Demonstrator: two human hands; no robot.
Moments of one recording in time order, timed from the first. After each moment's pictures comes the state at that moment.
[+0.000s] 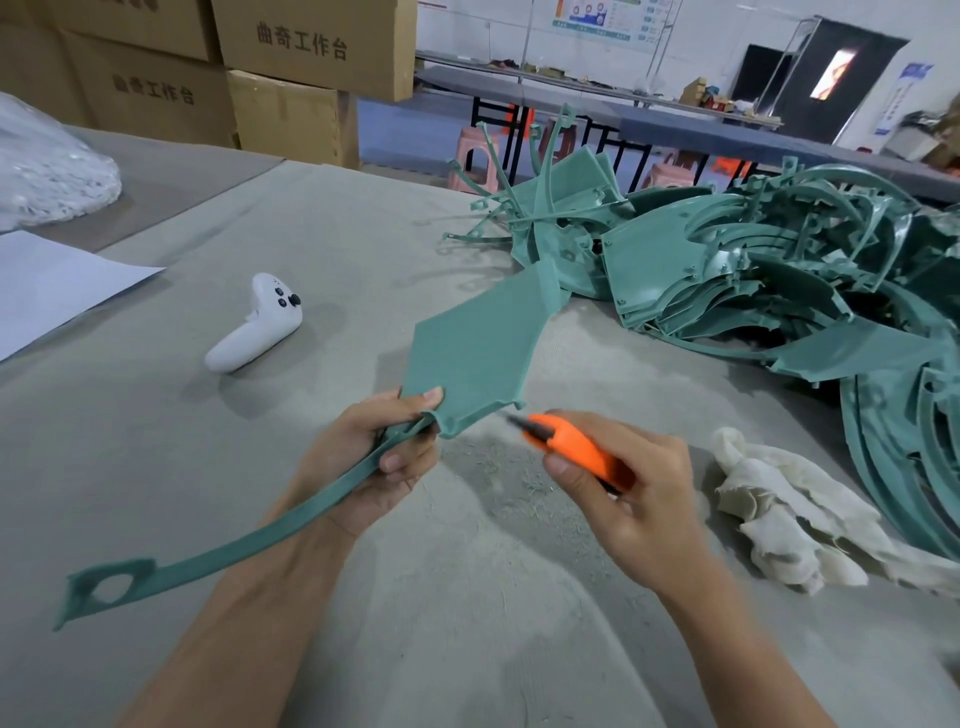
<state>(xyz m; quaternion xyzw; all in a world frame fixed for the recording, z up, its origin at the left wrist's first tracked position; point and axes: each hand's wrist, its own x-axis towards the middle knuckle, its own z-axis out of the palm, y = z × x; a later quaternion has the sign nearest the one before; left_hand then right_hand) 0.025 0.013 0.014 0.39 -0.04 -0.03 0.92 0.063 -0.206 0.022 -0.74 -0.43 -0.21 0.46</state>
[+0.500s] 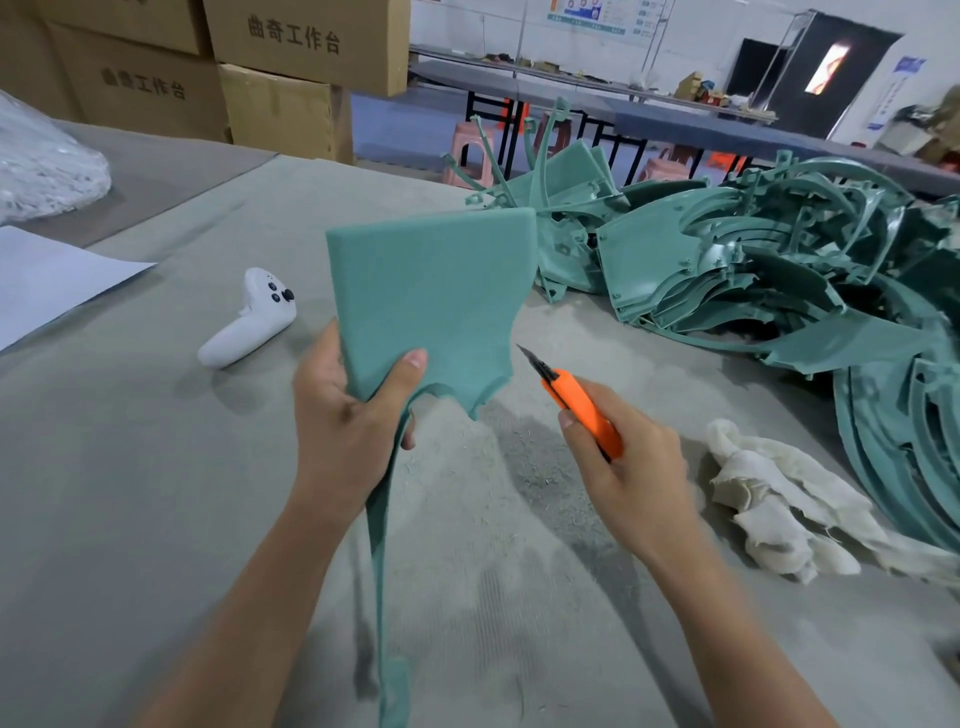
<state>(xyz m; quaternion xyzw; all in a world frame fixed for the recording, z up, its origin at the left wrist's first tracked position) 0.023 0.000 0.025 0.61 0.02 0.38 0.69 0.082 -0.213 0.003 -0.86 -0.29 -0.20 0.38</state>
